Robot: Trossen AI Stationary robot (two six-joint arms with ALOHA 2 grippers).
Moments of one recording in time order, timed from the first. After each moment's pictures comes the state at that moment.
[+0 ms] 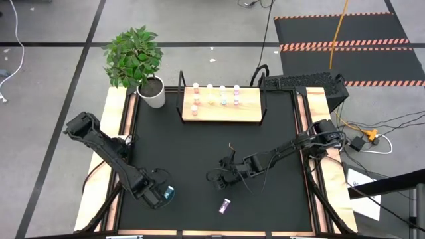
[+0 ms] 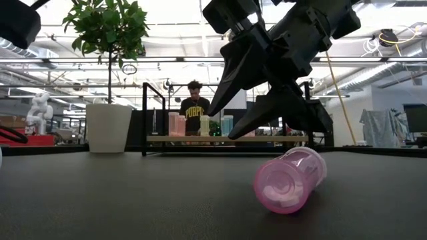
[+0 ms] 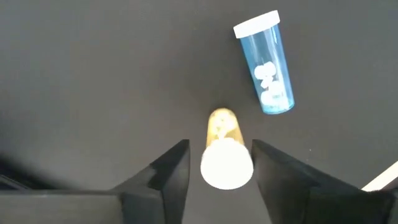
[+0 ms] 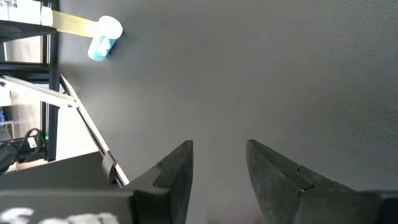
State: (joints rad) left arm -0.74 1.55 1.01 -0.97 0.04 -1.41; right arm 0.33 1.87 1.06 0.01 -0.01 1.42
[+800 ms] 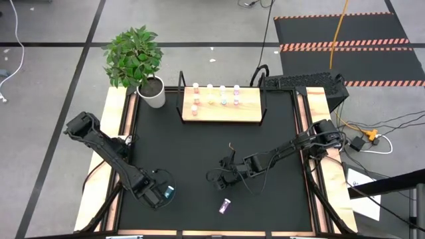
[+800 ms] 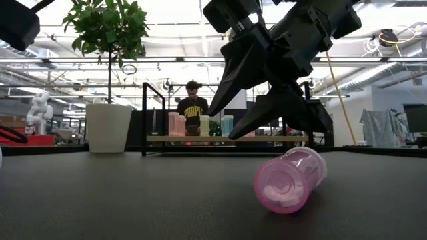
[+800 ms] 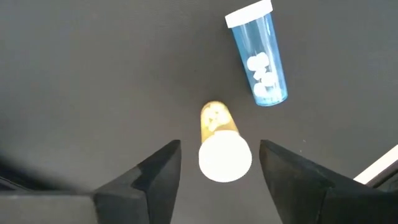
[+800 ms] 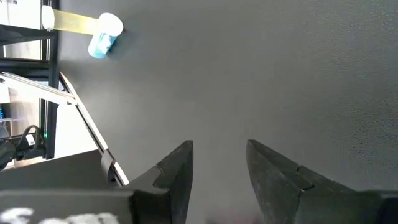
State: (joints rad) left arm -0.74 1.55 1.01 -0.95 0.09 -1.40; right arm 0.33 1.87 1.06 0.01 -0.01 1.41
